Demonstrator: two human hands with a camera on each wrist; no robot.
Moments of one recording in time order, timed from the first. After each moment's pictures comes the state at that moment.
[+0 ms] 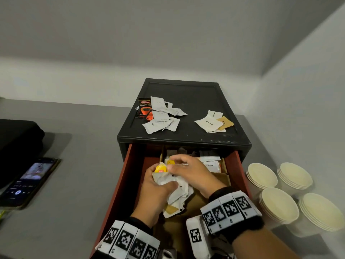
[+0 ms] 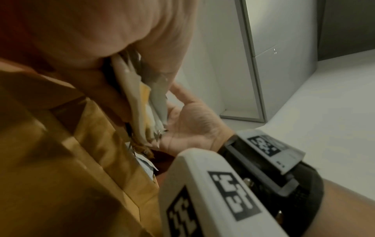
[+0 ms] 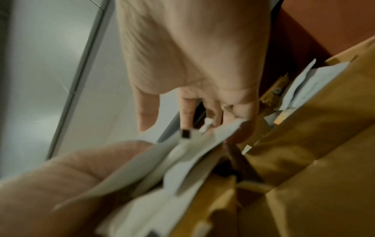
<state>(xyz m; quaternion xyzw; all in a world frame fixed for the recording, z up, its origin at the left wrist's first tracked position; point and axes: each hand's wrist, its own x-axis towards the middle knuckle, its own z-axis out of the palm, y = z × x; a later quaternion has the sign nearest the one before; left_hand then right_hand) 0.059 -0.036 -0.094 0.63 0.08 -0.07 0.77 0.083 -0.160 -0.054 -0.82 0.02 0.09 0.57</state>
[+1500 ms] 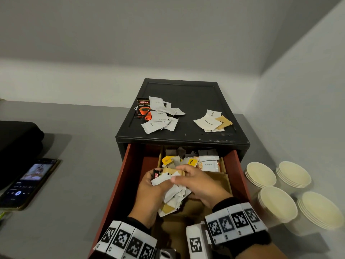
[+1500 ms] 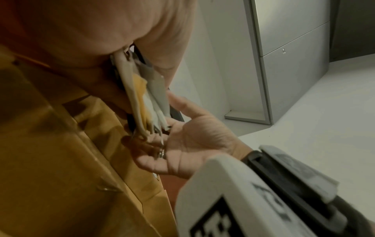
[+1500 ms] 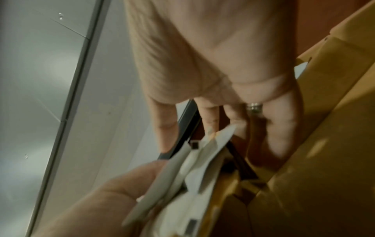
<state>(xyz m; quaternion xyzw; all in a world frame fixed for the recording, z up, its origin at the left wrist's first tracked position) 0.058 -0.034 -0.092 0.59 0.11 -0.10 0.79 0.066 -0.169 -0.063 -0.77 0.12 0.19 0.60</state>
